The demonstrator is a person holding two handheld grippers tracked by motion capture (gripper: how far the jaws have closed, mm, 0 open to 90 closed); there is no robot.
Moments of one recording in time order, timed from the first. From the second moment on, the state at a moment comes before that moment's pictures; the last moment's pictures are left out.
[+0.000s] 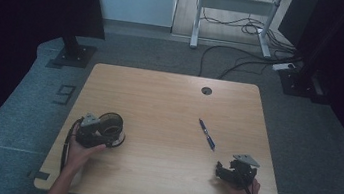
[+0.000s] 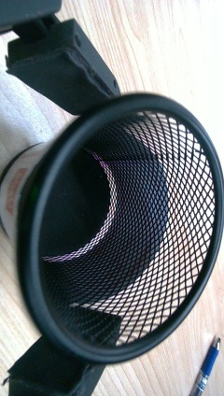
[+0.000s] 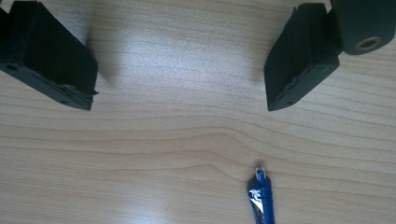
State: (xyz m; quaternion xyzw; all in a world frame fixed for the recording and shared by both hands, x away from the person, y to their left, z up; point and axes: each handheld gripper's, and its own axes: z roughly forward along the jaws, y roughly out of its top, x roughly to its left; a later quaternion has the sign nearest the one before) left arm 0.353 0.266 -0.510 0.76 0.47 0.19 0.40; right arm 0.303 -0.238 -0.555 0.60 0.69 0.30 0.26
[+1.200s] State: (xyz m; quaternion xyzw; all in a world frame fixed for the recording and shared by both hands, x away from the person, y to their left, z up) left arm 0.344 0.242 -0.491 0.75 0.45 0.21 0.43; right arm 0.302 -0.238 -0.555 0.60 0.69 0.31 0.26
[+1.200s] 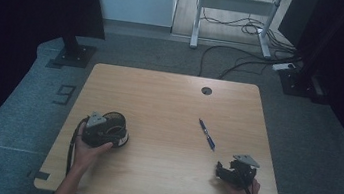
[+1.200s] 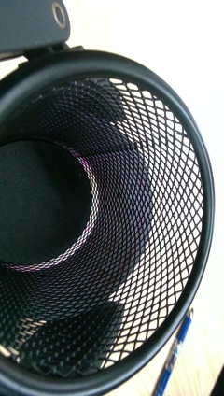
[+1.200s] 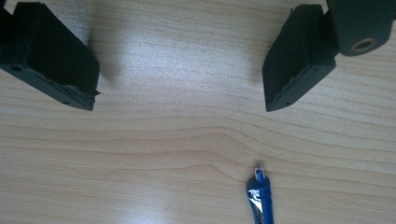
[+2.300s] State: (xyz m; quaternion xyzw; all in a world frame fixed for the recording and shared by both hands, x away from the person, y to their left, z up) left arm 0.344 0.172 -0.479 0.79 0.39 0.18 0.44; right arm 0.301 -0.238 -0.555 0.60 0.69 0.31 0.26
